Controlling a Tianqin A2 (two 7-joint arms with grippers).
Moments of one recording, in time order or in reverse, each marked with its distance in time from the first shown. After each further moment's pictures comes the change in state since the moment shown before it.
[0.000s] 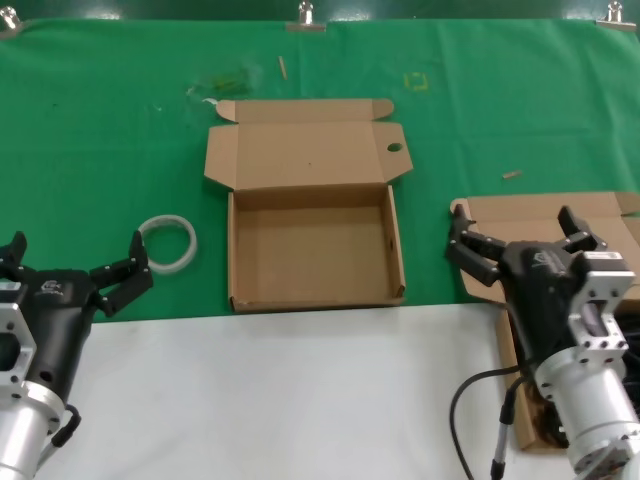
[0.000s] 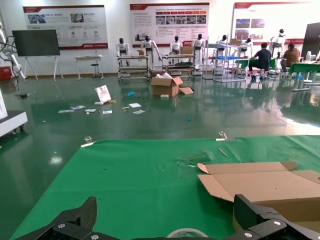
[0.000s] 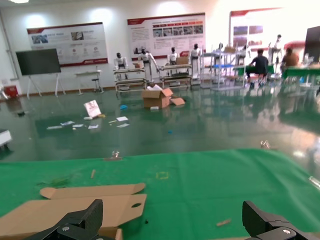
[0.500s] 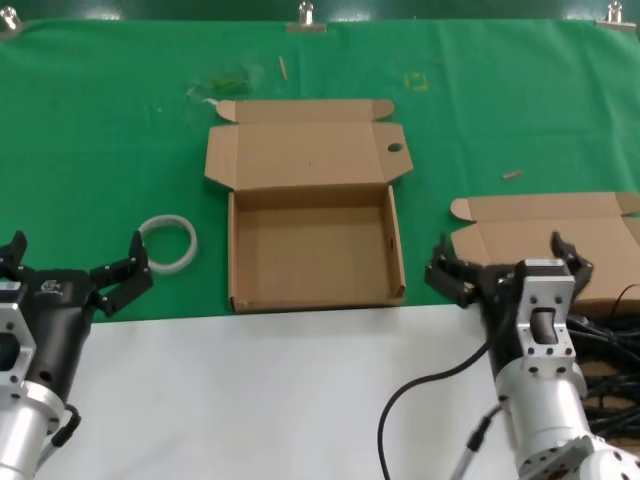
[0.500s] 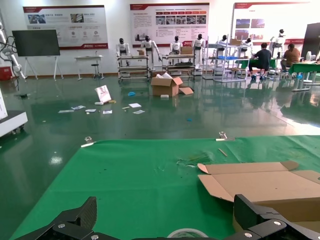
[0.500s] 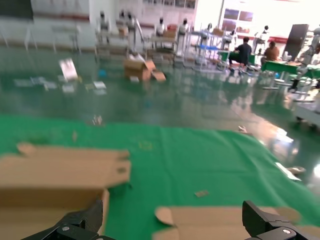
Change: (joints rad) left arm 0.000 0.000 0.000 0.000 0.000 0.000 0.000; right arm 0.004 0.000 -0.219 0.083 0.300 0.400 -0.440
